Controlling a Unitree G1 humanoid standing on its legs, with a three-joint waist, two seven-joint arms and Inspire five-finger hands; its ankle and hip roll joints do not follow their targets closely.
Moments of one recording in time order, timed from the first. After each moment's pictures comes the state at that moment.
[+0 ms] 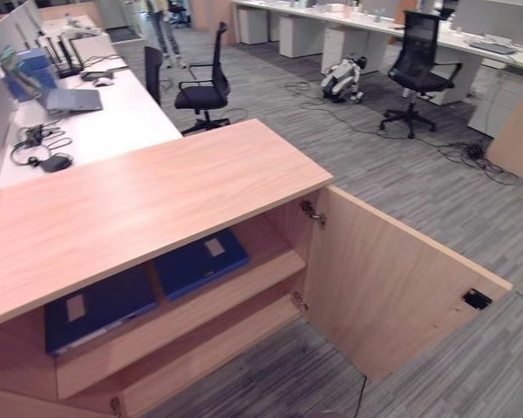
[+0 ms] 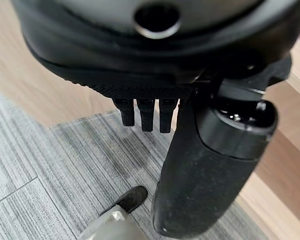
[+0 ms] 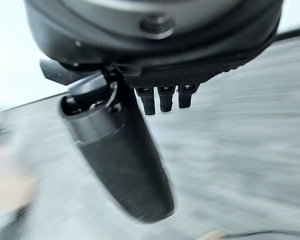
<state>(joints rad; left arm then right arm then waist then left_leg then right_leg) 0.06 0.29 -0.08 1.26 -0.01 0.04 0.10 0.29 -0.43 -0.32 0.79 0.53 -0.08 -0.25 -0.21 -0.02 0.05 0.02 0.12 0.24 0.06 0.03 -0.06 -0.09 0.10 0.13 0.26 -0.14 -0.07</state>
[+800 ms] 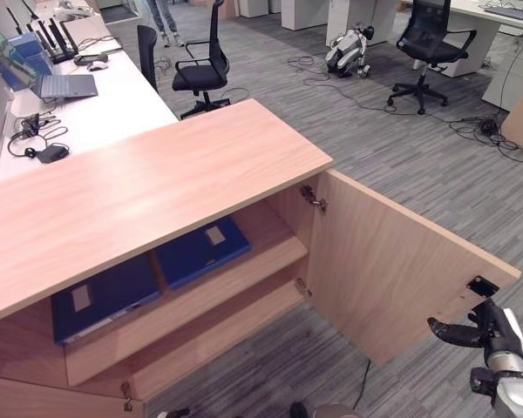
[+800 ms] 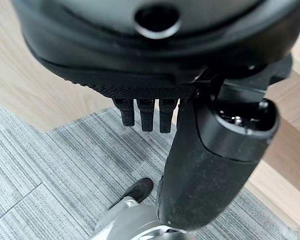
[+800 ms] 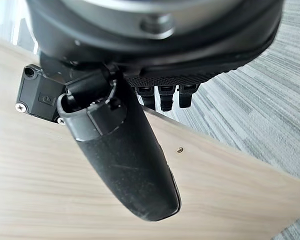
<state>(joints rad) 0.08 0.26 -0.07 1.21 0.11 -0.01 0.10 0.31 -0.61 -0.09 0.19 0.40 -0.04 -0.15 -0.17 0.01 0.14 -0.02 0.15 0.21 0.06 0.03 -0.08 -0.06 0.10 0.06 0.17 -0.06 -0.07</state>
